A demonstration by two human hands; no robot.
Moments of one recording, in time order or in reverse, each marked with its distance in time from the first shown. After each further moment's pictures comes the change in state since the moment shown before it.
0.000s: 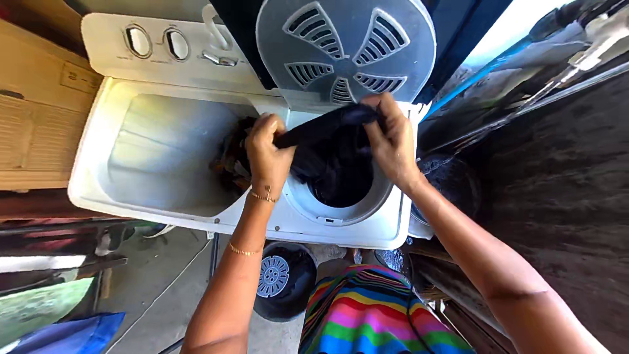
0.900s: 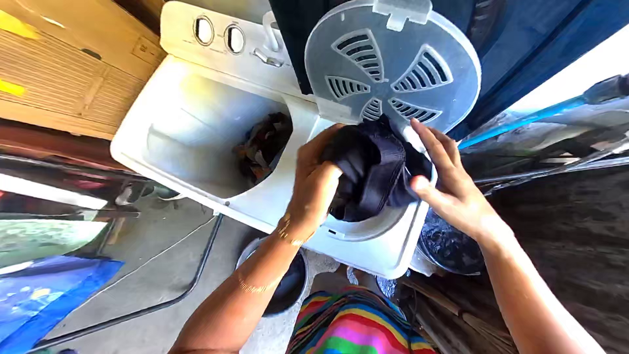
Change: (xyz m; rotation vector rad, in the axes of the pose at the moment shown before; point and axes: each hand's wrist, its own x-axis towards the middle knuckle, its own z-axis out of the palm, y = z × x) left_hand -0.002 0.111 -0.001 -0.834 0.090 -0.225; right_hand -0.003 -0.011 -0.077 -0.064 -0.413 0.169
